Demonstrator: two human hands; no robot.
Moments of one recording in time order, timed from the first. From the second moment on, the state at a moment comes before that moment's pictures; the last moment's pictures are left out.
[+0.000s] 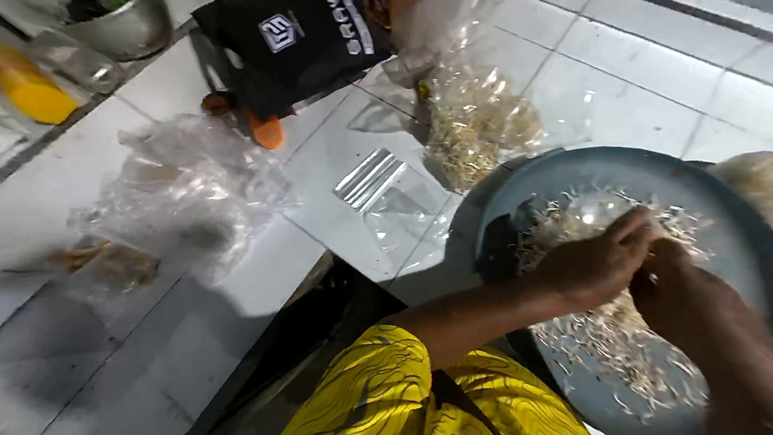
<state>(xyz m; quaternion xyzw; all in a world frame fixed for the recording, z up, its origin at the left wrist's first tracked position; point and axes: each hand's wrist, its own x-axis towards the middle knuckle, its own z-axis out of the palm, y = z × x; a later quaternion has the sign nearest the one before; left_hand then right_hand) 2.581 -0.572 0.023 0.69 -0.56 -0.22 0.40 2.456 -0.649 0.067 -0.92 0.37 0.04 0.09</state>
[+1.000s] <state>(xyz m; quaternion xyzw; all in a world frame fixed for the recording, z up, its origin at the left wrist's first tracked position) 2.643 -0.563 0.069 0.70 -0.57 -0.09 0.41 2.435 -0.695 0.054 -0.81 0.38 -0.30 0.35</state>
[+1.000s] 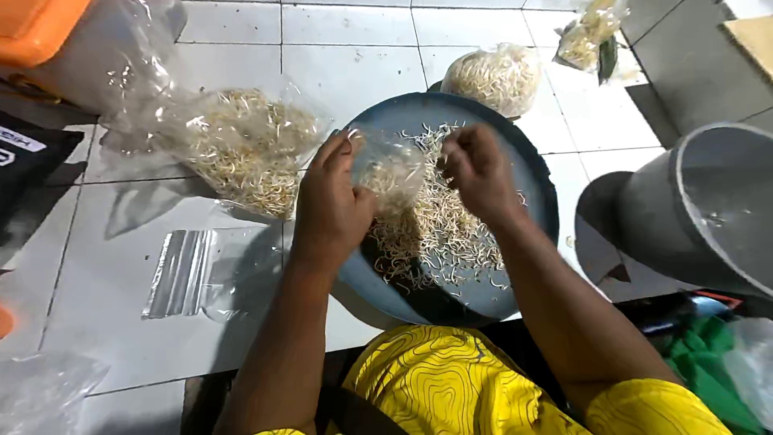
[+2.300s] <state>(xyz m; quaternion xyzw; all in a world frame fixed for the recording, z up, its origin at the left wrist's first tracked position) 2.576 -0.601 0.106 0.55 -0.60 -0.17 0.55 2.338 -0.704 -0.079 -0.86 0.48 -0.13 0.09</state>
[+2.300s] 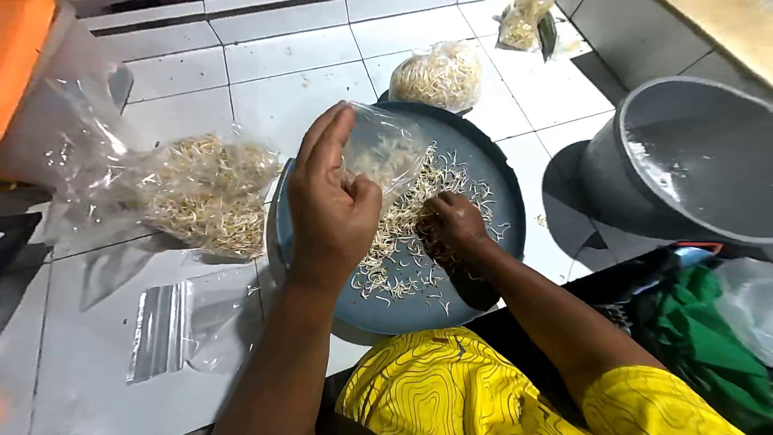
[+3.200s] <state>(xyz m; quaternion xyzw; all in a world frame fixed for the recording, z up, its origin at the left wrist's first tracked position) 2.505 -0.641 0.005 0.62 -0.68 -0.20 0.35 2.359 -0.653 0.038 -0.79 0.55 -0.18 0.22</state>
